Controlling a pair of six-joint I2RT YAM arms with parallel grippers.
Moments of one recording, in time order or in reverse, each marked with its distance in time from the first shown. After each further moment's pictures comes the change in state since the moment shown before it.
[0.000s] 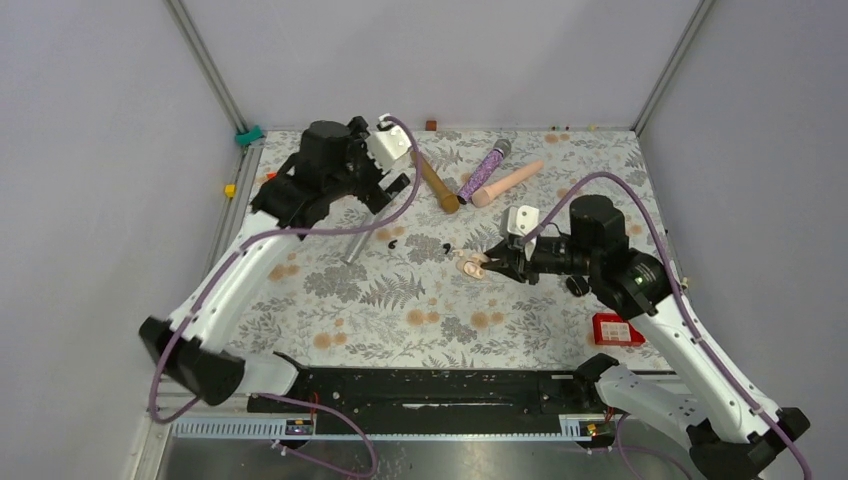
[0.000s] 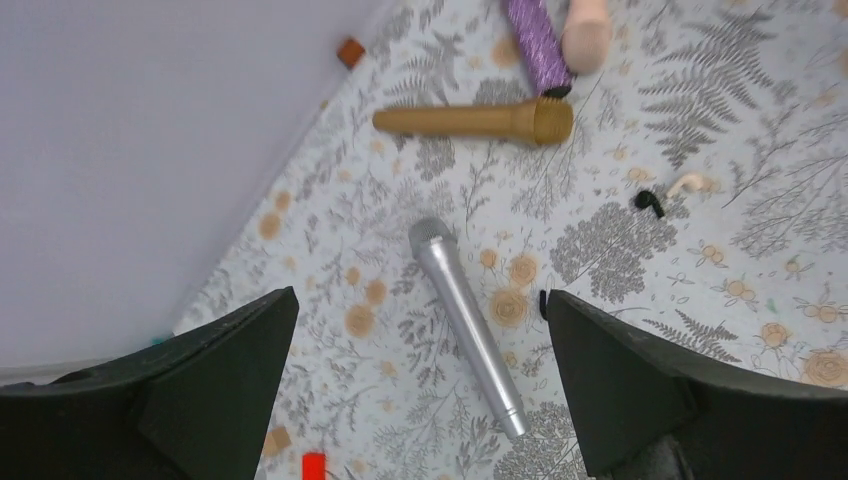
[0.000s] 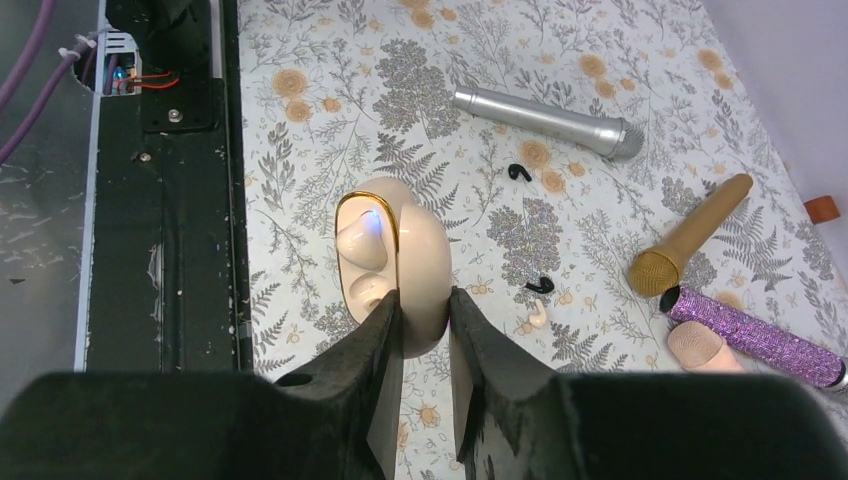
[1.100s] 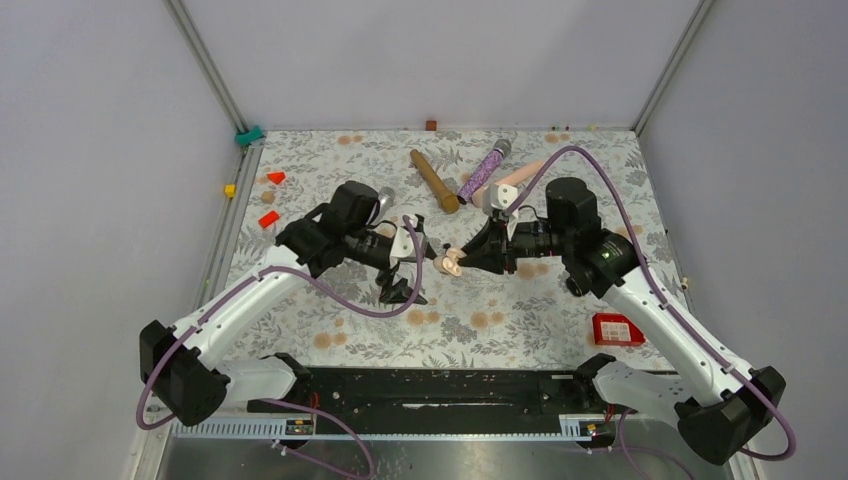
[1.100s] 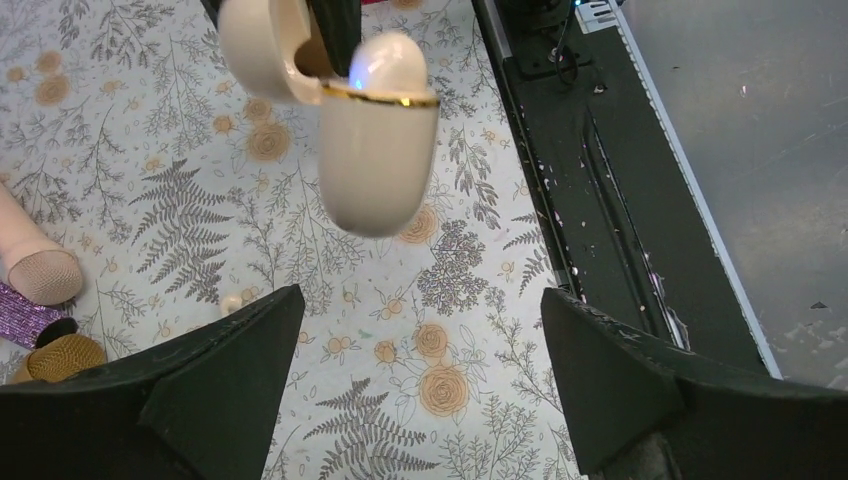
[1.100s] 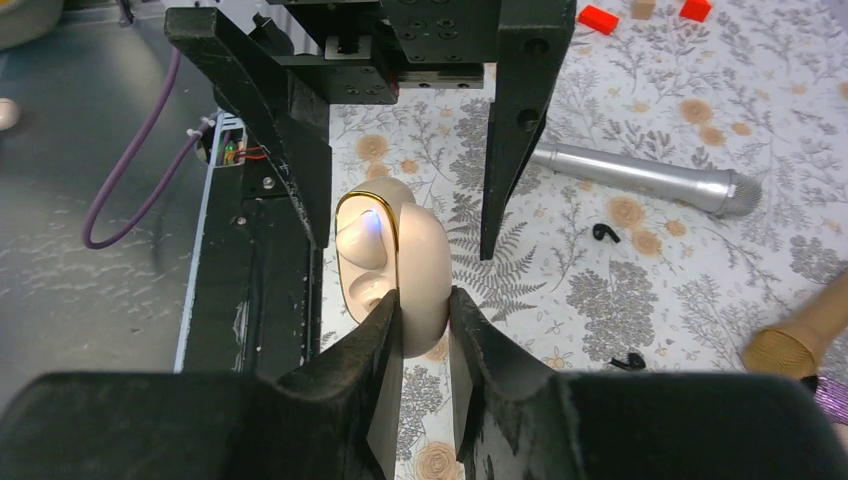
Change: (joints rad) left arm -0.137 -0.175 -0.386 -0.015 0.887 0.234; right arm -0.001 0.176 0.006 0.207 -0.173 0.196
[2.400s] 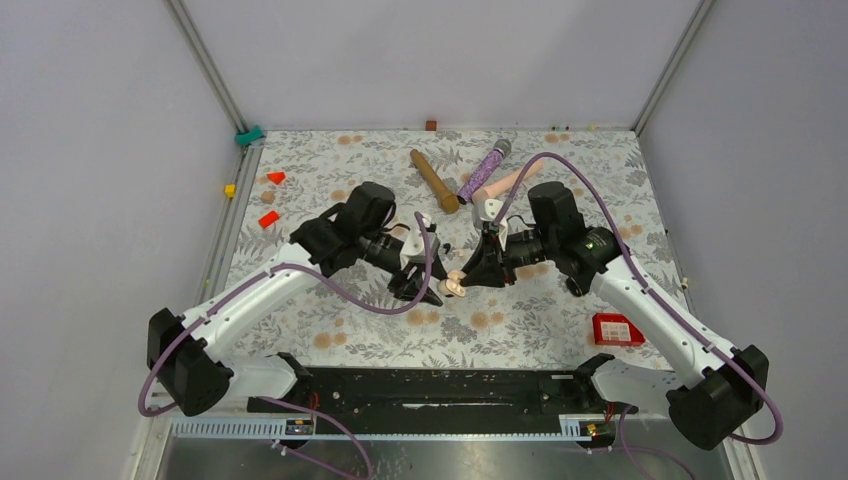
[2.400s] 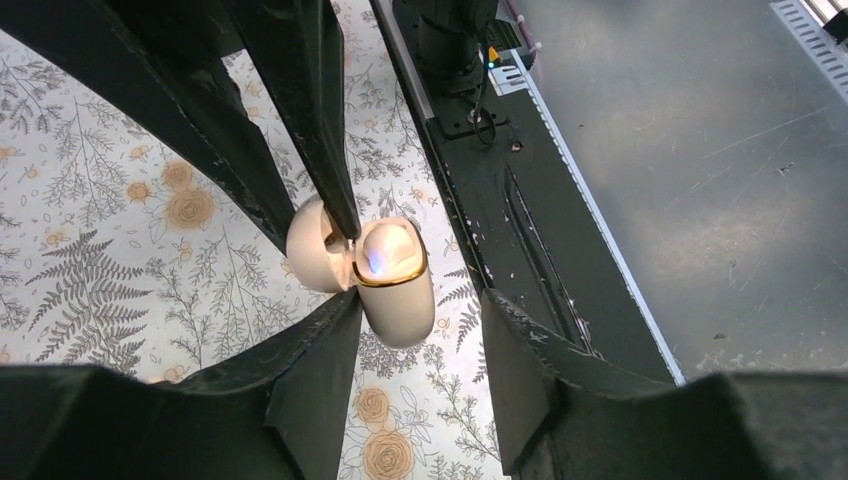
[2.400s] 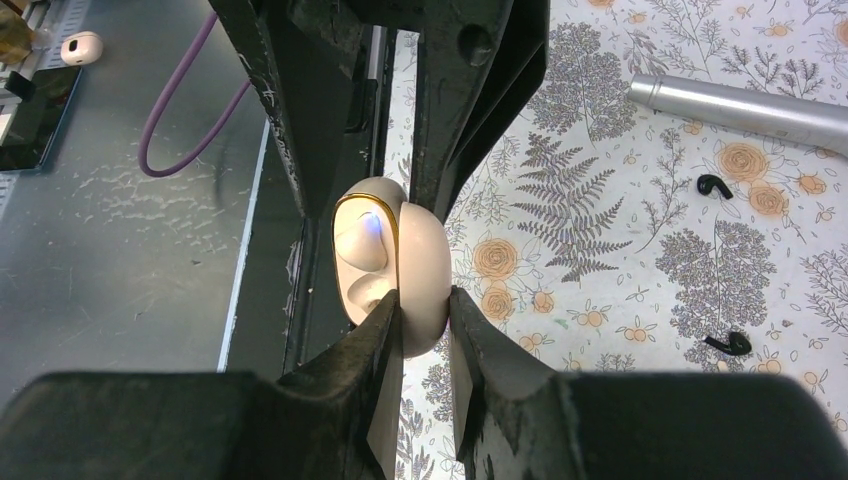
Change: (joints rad) left arm -0.087 0.047 0.026 0.053 0.106 -0.125; right arm -0.019 0.090 -0.029 -0.154 -0.144 -0.133
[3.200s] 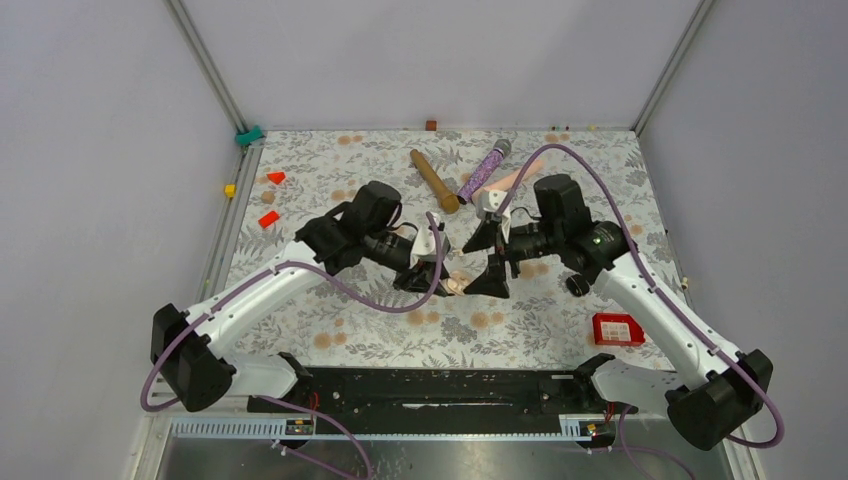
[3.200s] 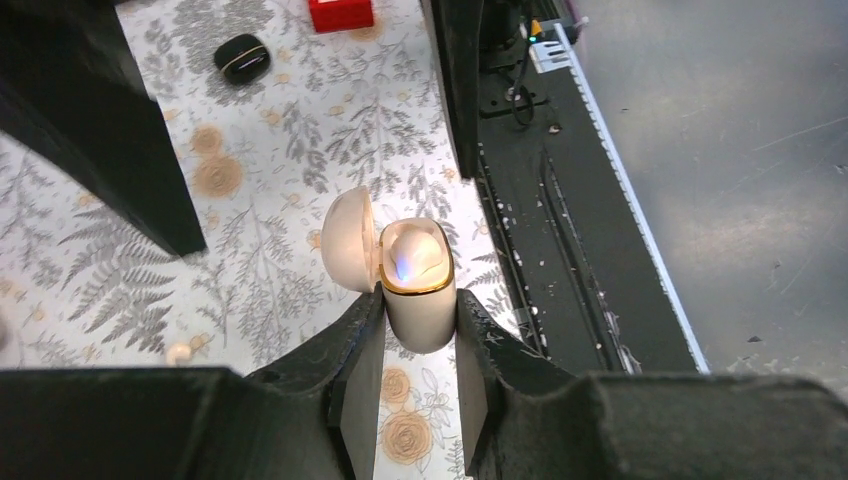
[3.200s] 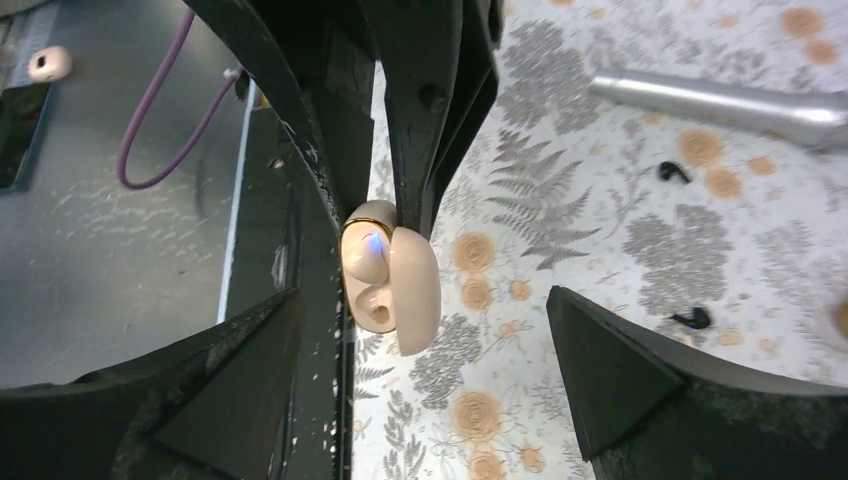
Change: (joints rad) left arm -0.031 0.029 0.031 0.000 -0.109 -0.020; right arm -0.010 0.000 0.042 -0.059 0.040 0.001
